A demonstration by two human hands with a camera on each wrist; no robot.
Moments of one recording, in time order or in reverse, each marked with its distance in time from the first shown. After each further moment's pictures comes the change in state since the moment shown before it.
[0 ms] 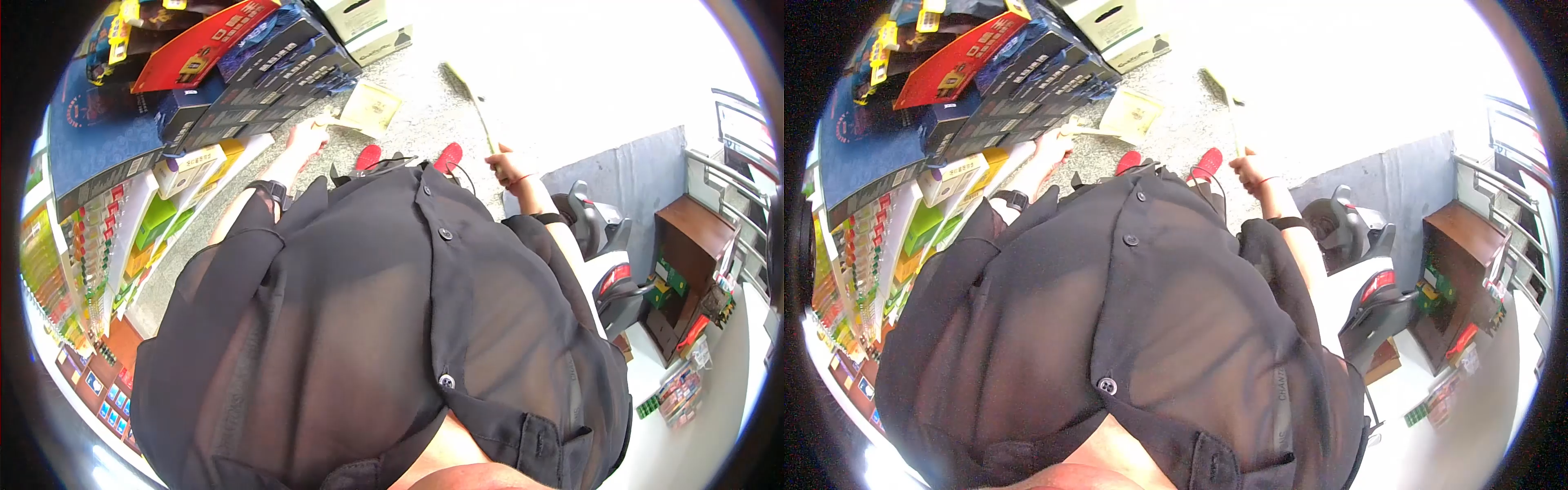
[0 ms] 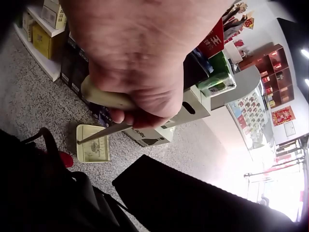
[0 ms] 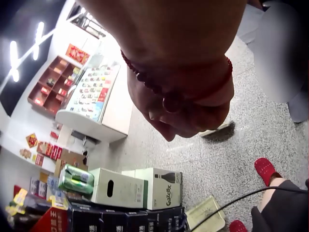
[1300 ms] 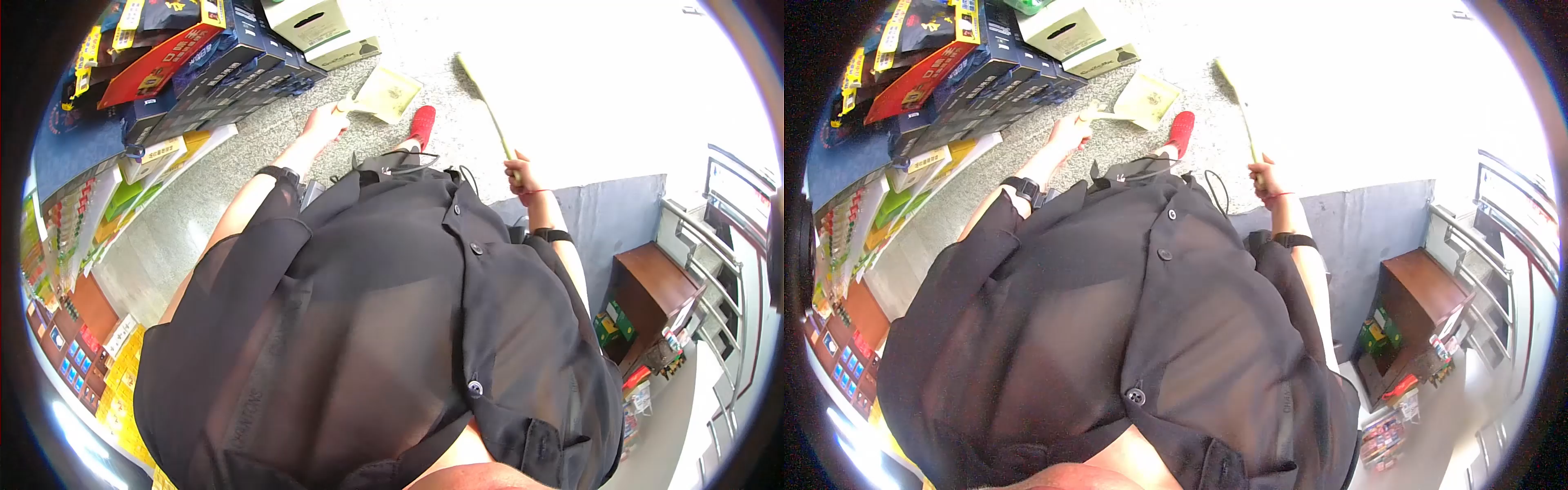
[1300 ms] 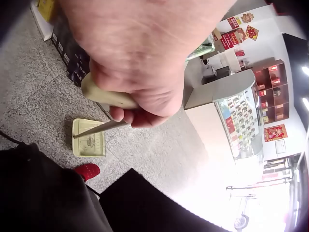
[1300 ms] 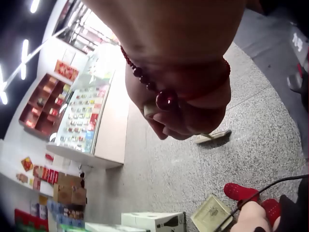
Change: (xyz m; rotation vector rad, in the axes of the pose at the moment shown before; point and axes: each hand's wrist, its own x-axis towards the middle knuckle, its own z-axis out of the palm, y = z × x) left_hand 0.036 0.148 0.198 -0.121 0.005 0.040; right_hand 0.032 -0.097 -0.236 0.217 0.053 -0.049
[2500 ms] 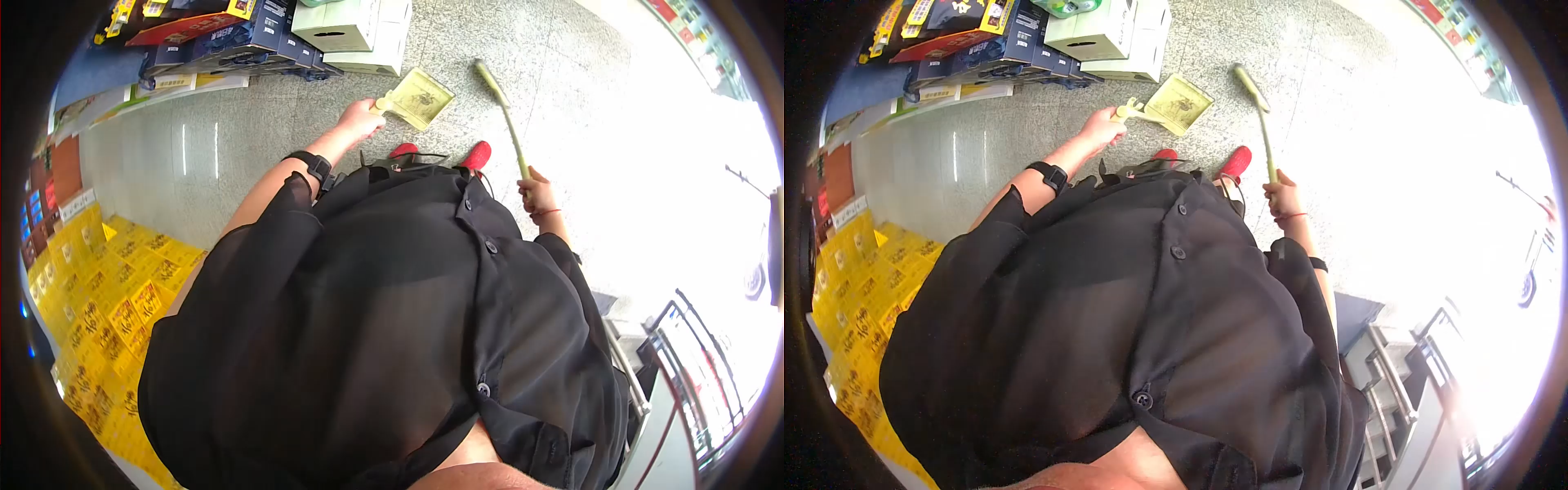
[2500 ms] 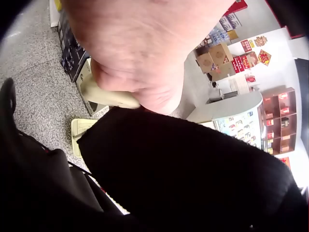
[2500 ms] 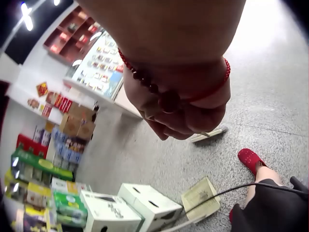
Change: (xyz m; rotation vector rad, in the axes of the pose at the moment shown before) left_hand 0.111 0.125 0.110 -0.310 0.202 -0.047; right_hand 0.139 -0.281 -0.061 -0.498 -0.228 -0.034
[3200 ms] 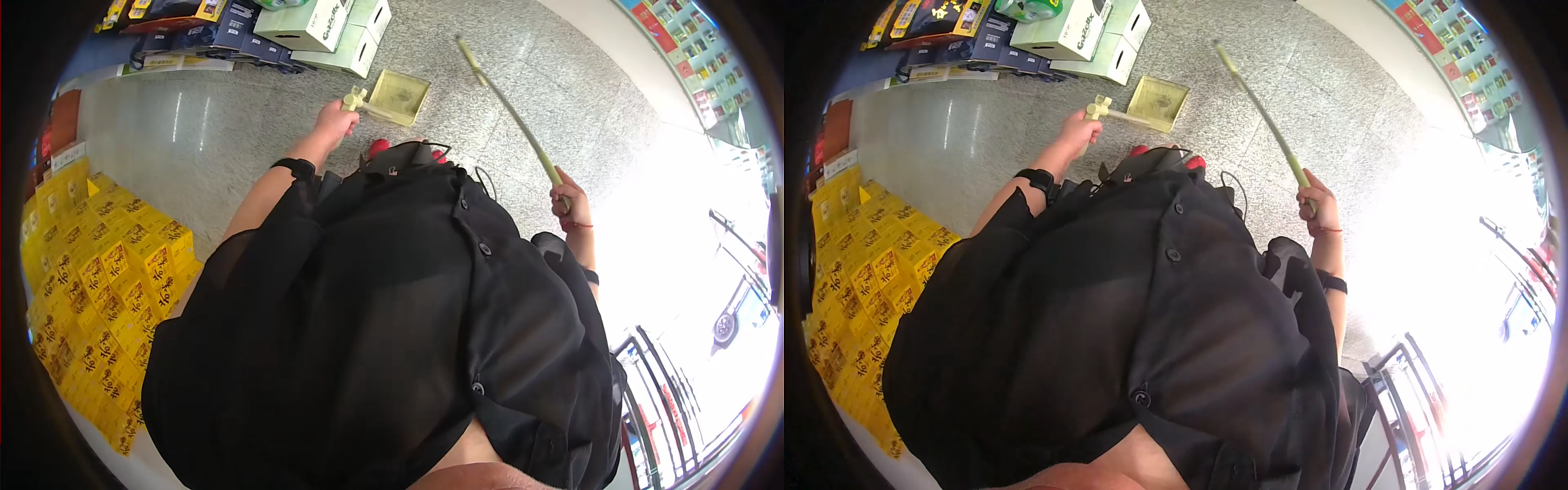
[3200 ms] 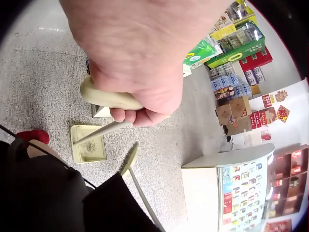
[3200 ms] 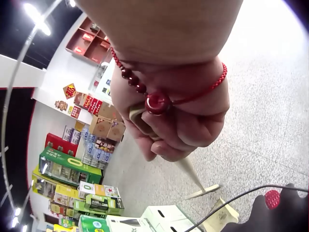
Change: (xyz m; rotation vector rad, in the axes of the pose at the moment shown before) left_hand 0.011 0.066 0.135 -0.150 0.321 -0.050; right_hand 0.013 -0.142 -0.230 0.033 -0.202 -0.129
